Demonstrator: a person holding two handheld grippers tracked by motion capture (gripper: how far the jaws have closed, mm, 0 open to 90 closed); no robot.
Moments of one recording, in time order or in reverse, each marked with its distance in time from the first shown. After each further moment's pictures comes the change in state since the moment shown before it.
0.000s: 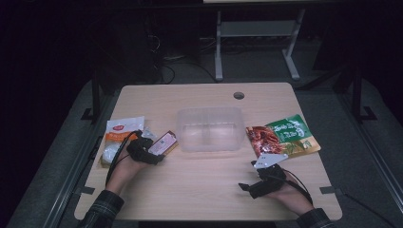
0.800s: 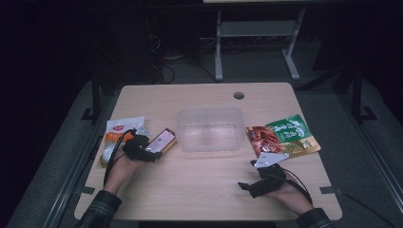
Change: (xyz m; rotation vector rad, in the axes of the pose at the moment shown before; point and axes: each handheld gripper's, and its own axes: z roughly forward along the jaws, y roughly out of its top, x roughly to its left) left arm 0.005 -0.001 -0.016 -0.043 -0.002 -0.077; right arm -0.001 0.001 -0.001 -0.022 0.014 0.009
